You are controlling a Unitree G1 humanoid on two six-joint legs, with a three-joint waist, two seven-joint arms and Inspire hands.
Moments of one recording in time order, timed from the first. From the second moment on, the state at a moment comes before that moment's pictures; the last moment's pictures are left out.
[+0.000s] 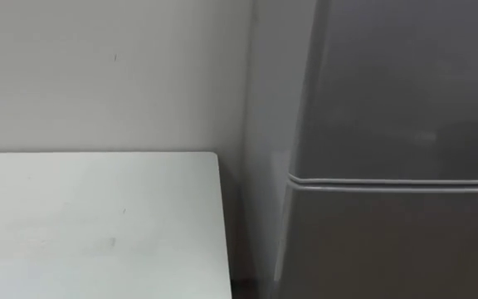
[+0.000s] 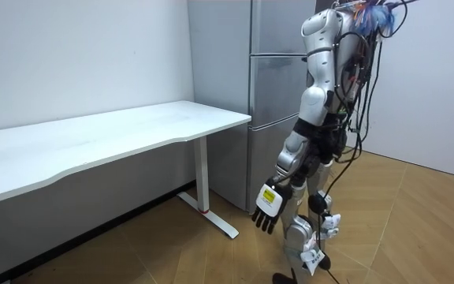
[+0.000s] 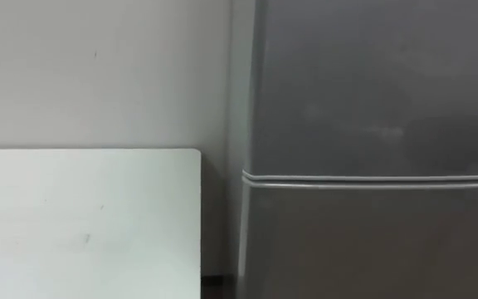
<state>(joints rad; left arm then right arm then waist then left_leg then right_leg) 0.35 0.26 0.11 1.01 0.03 0.03 -0.09 0.05 -0.48 -0.37 0.03 0.50 -0.15 -0.64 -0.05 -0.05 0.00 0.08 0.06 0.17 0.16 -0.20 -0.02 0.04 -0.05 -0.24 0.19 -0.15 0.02</state>
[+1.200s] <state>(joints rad) 0.36 0.22 0.07 1.04 -0.15 0.00 -0.02 0.29 -0.26 -0.09 0.90 0.38 -0.14 -0.44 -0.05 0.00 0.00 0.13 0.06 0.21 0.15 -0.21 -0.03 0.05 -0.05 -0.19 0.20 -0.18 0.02</state>
